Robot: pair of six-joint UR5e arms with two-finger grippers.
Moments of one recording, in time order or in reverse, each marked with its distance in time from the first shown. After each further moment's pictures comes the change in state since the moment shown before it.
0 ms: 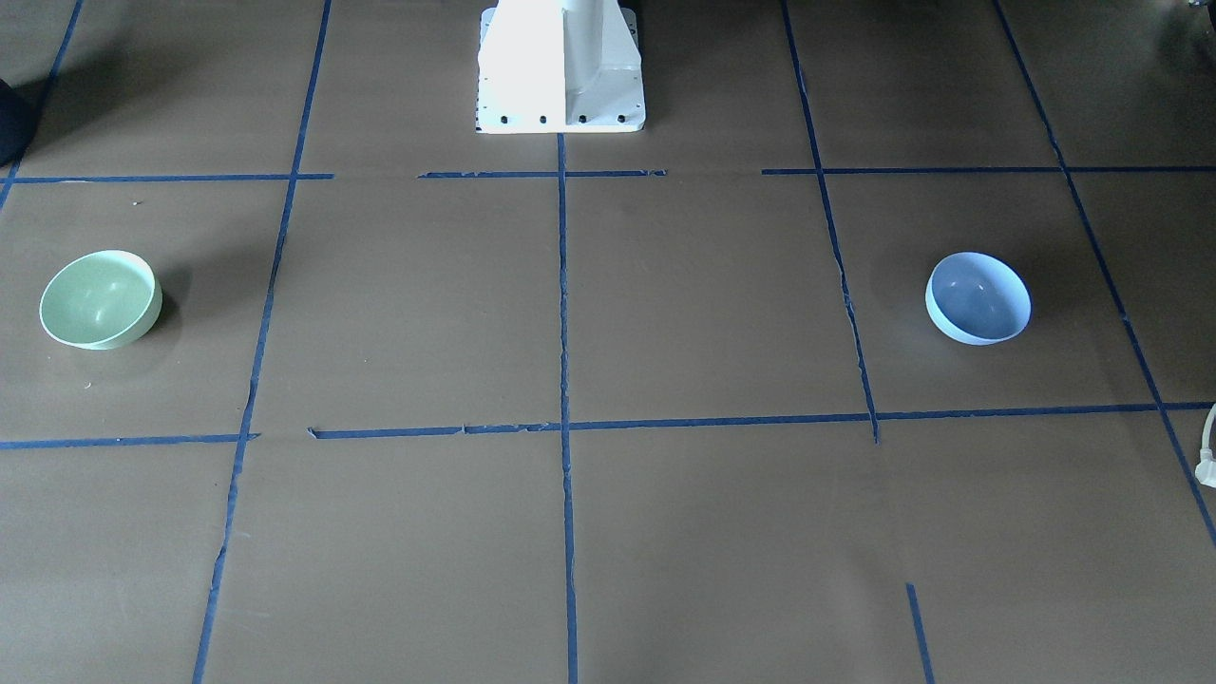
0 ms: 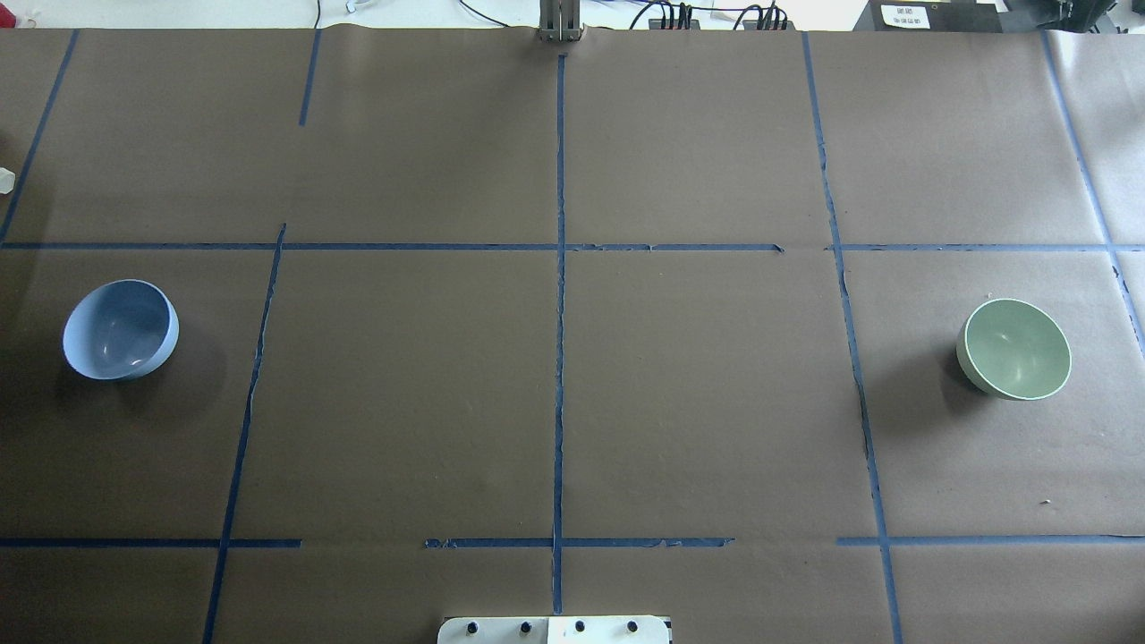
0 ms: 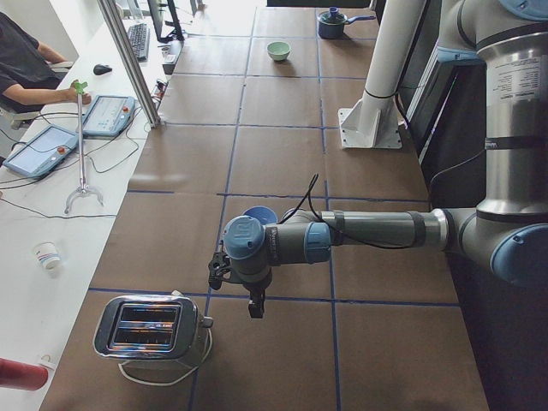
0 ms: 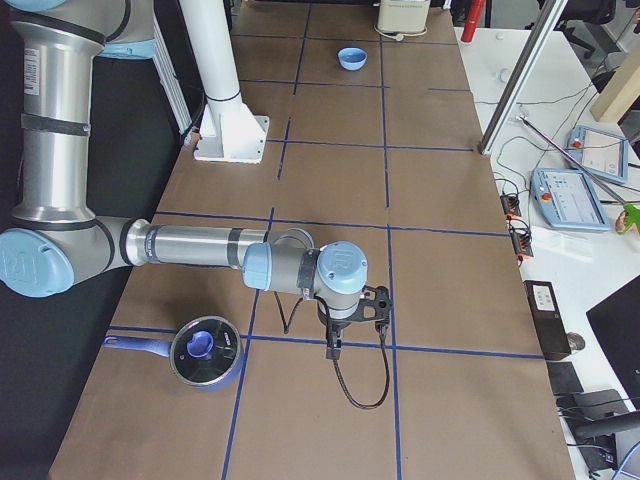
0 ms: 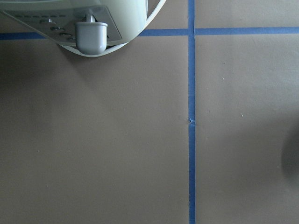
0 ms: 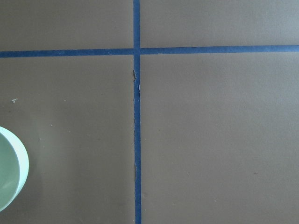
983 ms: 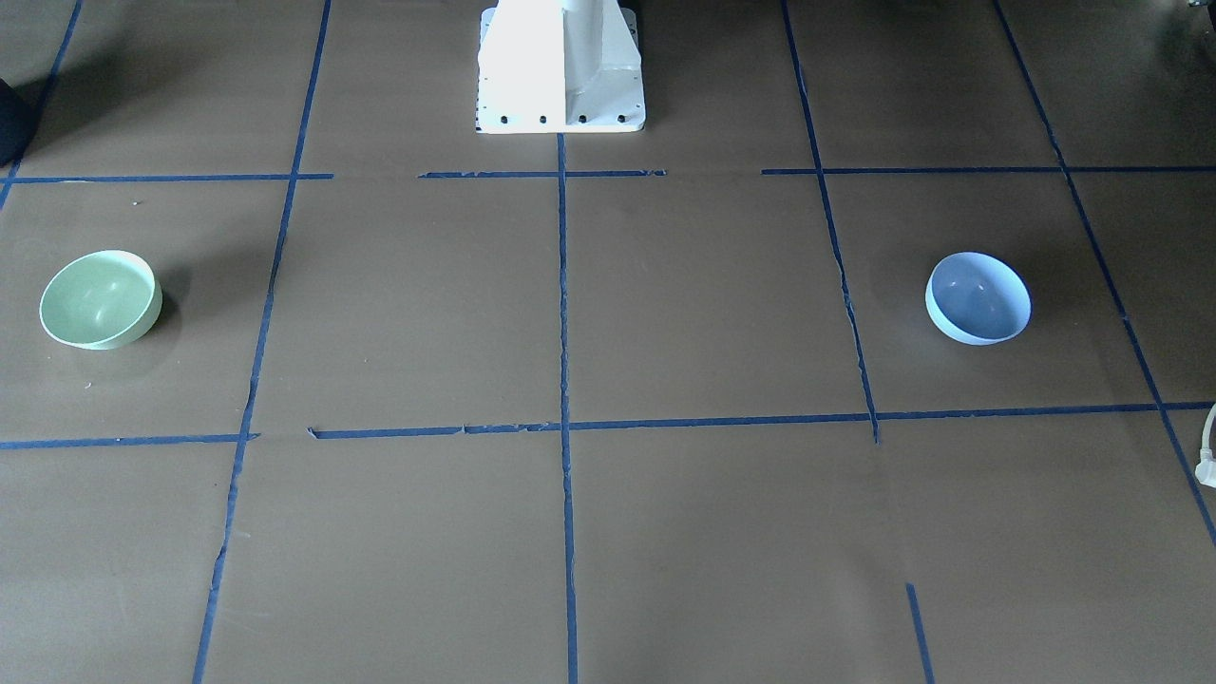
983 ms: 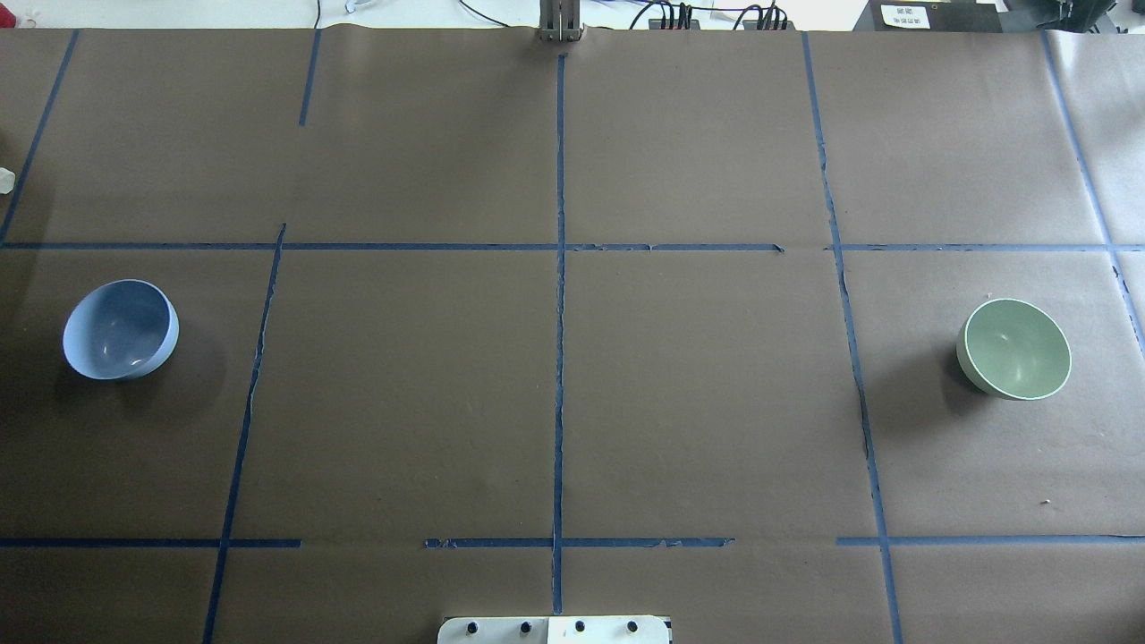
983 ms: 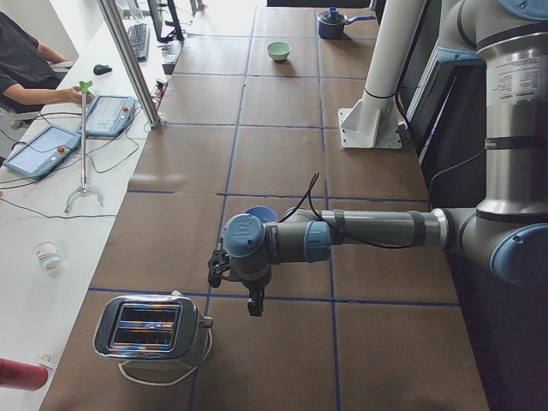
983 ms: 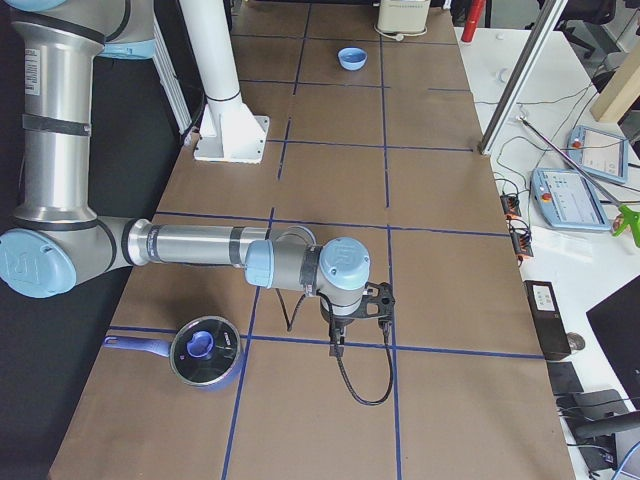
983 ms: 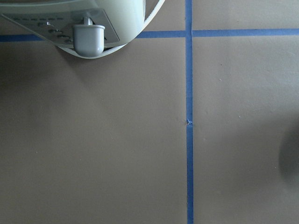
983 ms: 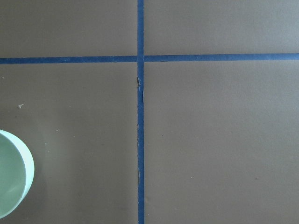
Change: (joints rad) left arm 0.000 -0.002 -0.007 -0.009 -0.005 -0.007; right arm 0.002 0.010 0.009 0.000 0.001 0.005
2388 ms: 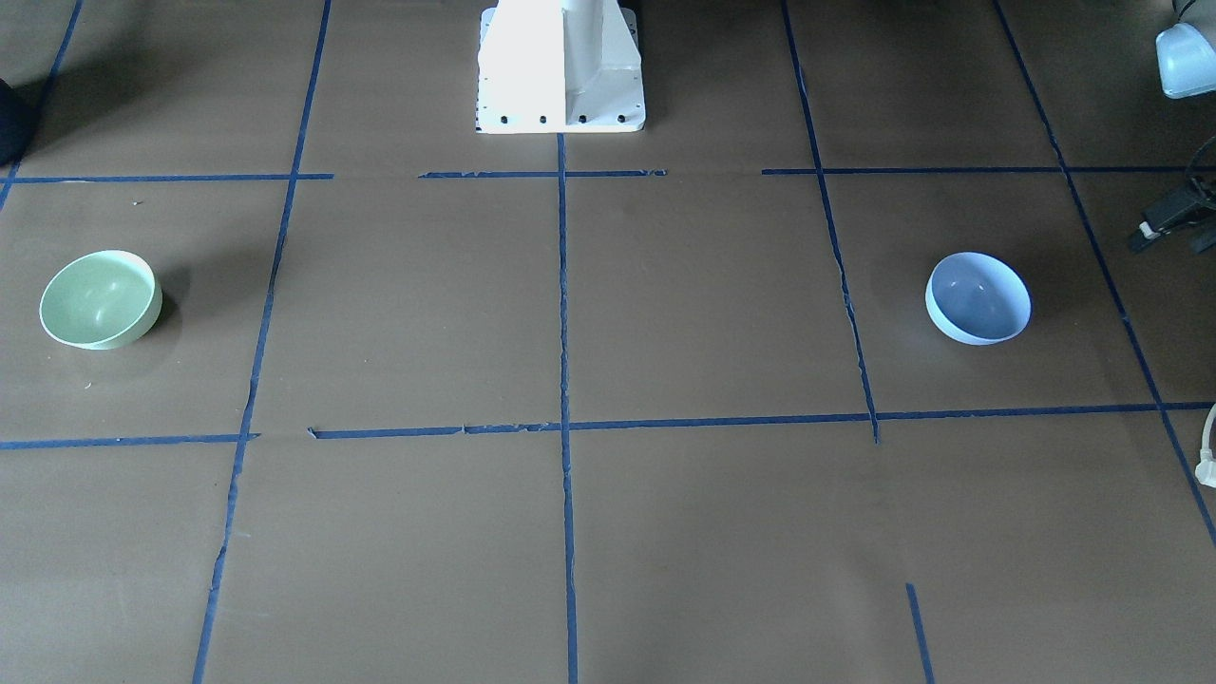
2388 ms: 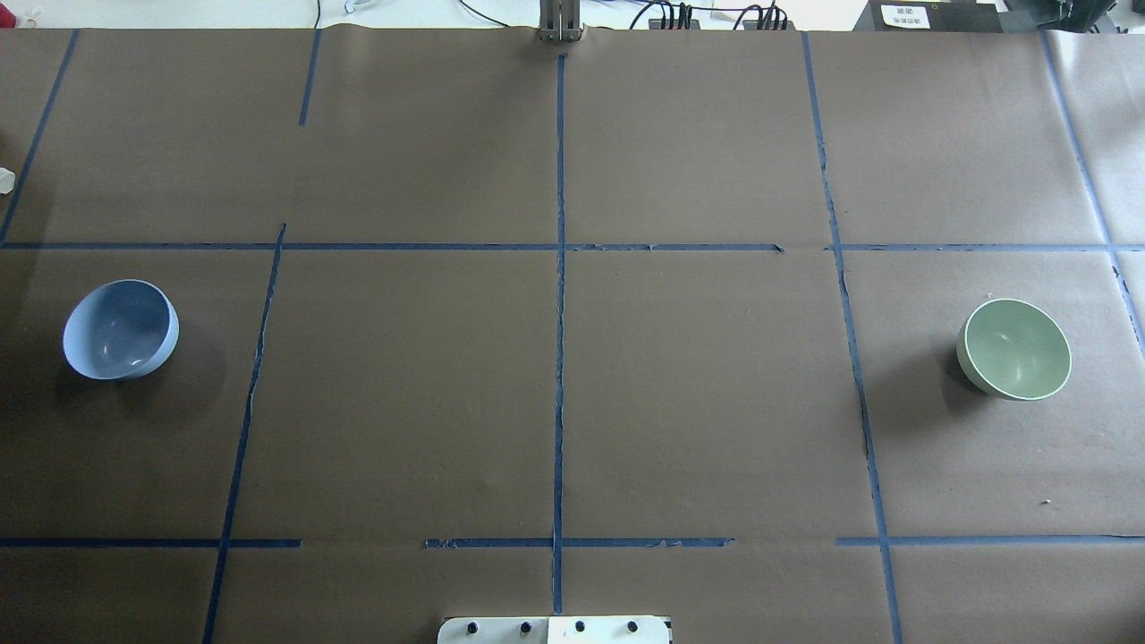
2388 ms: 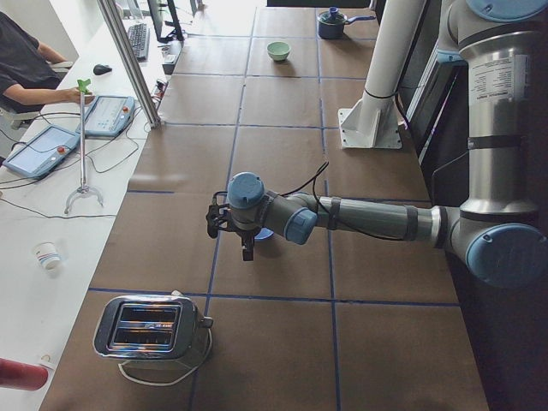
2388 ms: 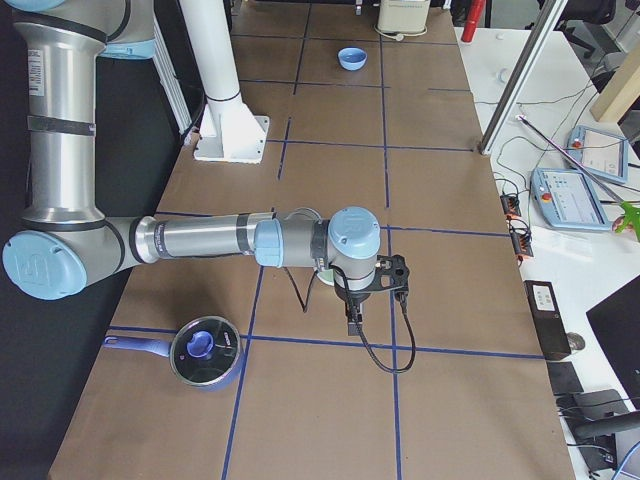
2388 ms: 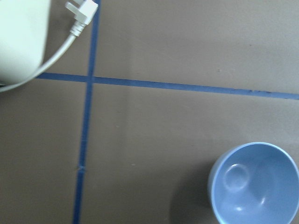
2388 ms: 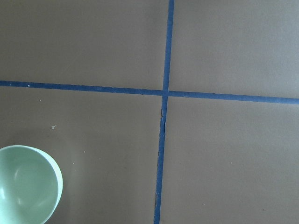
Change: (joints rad) left arm 0.271 -0.010 -0.041 -0.491 -0.055 -0.701; right arm -0.001 0.043 0.063 0.001 -0.002 0.003
